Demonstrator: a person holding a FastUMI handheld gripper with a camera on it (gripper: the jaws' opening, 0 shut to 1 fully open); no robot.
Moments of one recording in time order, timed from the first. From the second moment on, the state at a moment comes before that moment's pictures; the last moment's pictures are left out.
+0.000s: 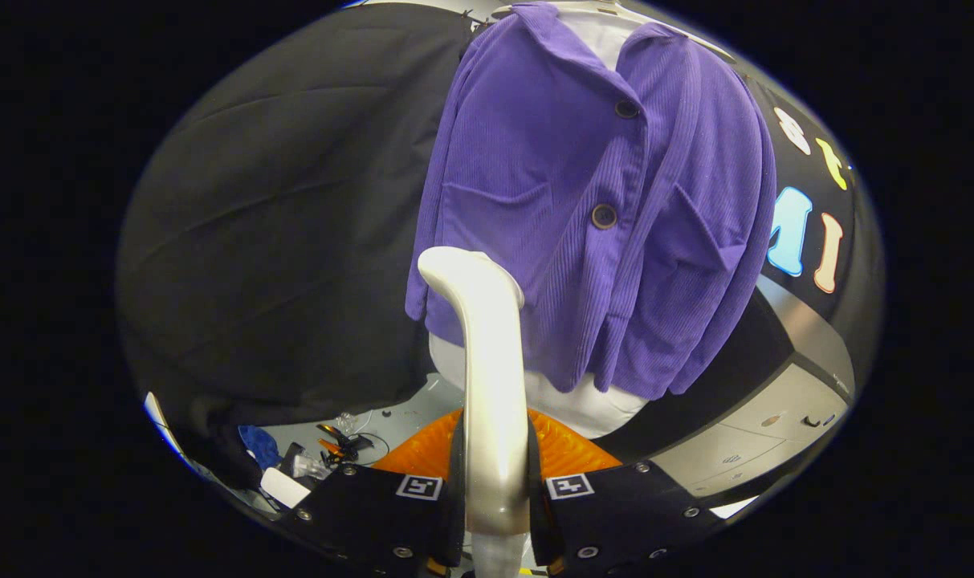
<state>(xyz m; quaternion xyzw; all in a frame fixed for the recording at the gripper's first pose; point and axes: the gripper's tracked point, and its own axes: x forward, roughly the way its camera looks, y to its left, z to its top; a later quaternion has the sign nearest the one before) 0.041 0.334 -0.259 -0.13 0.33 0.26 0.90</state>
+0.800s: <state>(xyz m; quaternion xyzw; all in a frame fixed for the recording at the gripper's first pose) -0.064 0.186 -0.295 -0.05 0.46 0.22 0.86</state>
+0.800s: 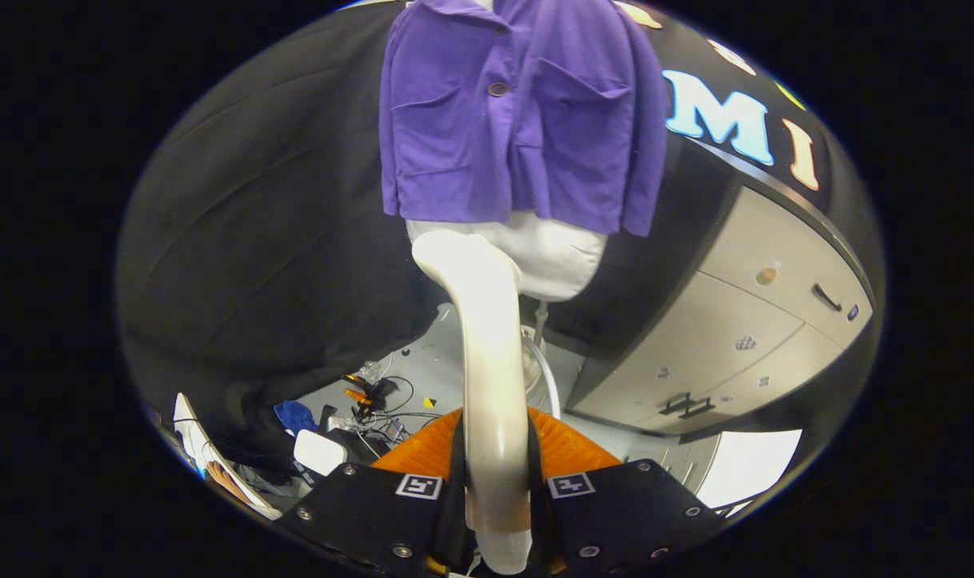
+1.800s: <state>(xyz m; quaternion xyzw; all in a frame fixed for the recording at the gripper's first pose) -0.018 0.051 -0.062 0.07 0.21 0.16 0.96</state>
